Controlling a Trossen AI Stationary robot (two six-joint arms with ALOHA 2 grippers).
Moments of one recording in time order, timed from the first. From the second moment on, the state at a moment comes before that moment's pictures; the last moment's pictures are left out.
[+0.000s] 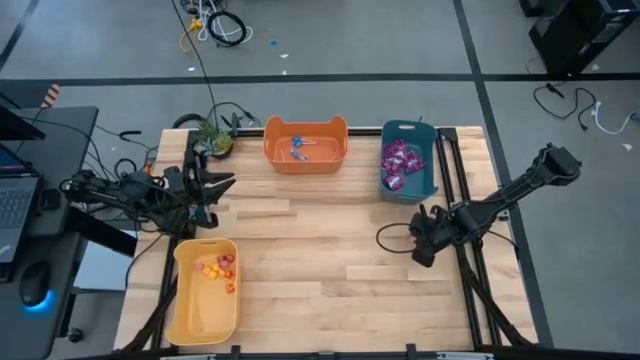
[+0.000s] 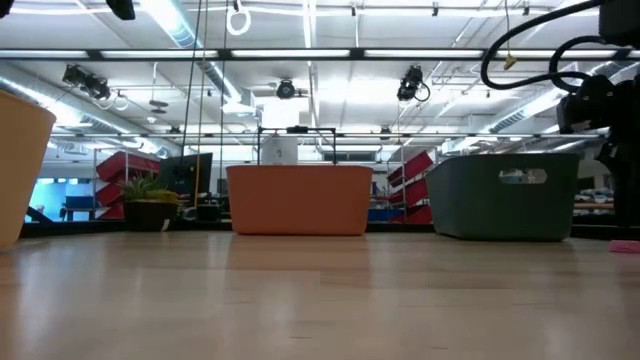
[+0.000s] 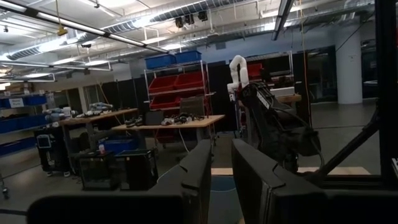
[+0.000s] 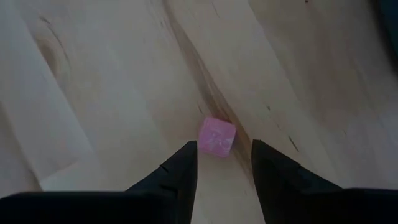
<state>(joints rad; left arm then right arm) -0.28 0.36 0.47 0.20 -0.53 0.26 0.48 1.01 0.46 -0.81 0.22 0.97</state>
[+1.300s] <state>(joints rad) -0.28 0.37 0.47 0.14 -0.50 0.26 0.46 1.01 0.46 -0.78 0.18 1.06</state>
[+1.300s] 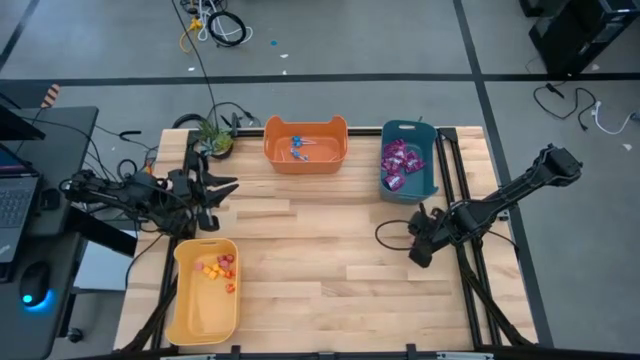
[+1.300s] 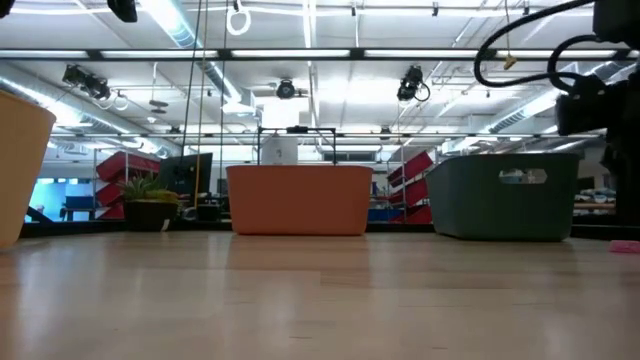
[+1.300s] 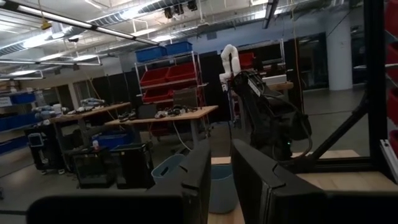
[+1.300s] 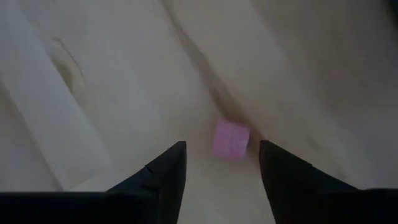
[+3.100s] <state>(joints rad) -0.28 0.37 0.47 0.09 -0.50 0.26 0.38 1.16 0.42 -0.71 0.19 1.03</state>
